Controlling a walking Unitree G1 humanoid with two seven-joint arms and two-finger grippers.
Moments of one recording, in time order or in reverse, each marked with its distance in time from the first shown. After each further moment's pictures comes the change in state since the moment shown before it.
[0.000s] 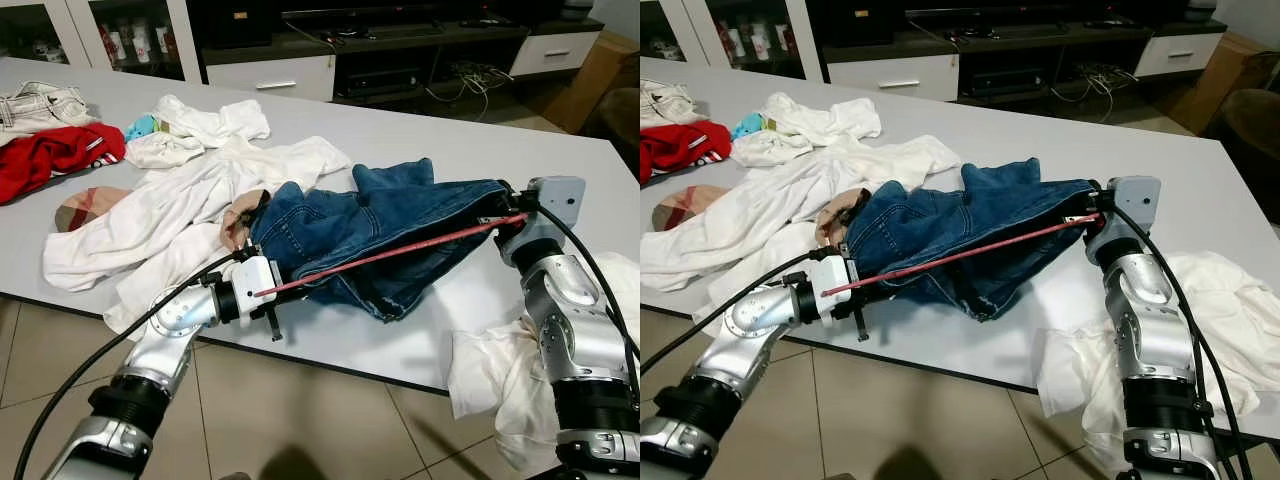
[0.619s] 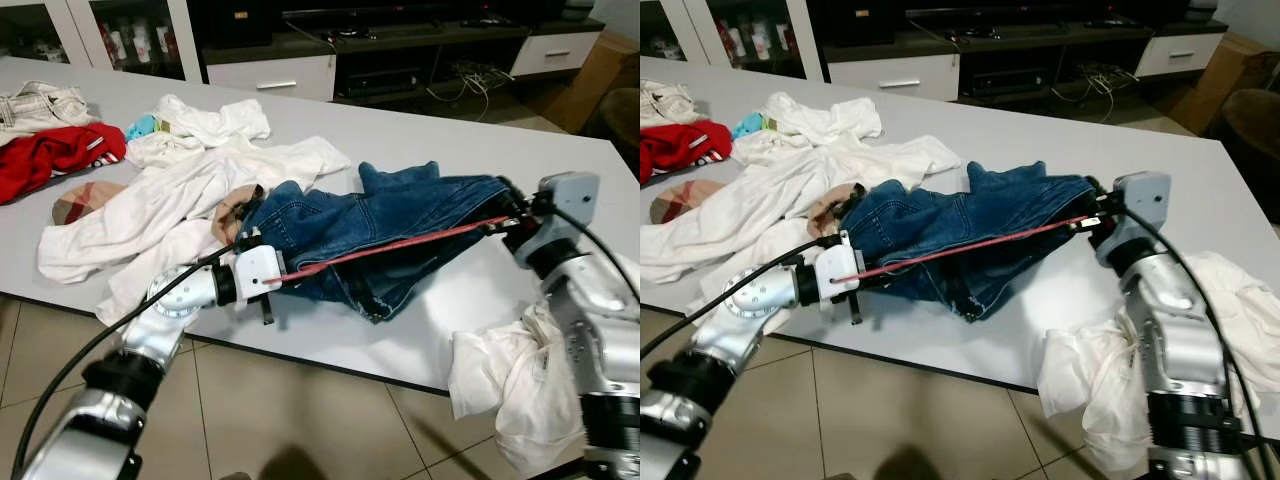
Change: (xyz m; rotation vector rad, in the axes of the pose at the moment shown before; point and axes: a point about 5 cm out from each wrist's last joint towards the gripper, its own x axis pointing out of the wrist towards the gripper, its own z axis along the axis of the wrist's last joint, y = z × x) left arm 0.000 0.020 -0.001 0.130 0.141 -0.033; right arm -0.016 -0.003 0.021 -0.070 -0.022 0.133
